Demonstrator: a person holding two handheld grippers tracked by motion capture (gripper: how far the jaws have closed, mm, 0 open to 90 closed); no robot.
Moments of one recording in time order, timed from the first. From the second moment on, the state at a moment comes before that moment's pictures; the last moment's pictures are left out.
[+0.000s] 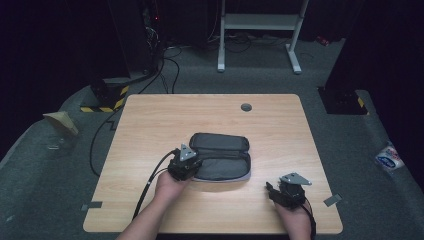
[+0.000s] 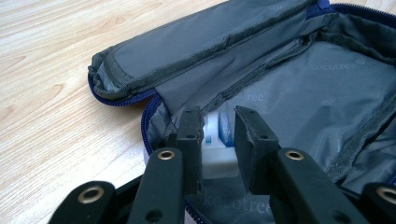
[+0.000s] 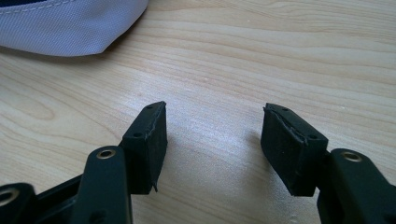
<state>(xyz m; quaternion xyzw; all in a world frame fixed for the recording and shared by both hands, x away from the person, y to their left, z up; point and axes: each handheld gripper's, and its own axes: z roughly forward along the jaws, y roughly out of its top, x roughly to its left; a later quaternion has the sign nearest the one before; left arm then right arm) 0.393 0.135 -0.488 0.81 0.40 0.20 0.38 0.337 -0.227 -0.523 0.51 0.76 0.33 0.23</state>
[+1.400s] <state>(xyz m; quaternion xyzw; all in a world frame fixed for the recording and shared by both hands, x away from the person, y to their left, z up) 0.389 0.231 -0.483 0.78 0.45 0.19 0.40 0.336 -0.227 -0.523 0.51 0.76 0.33 0.23</state>
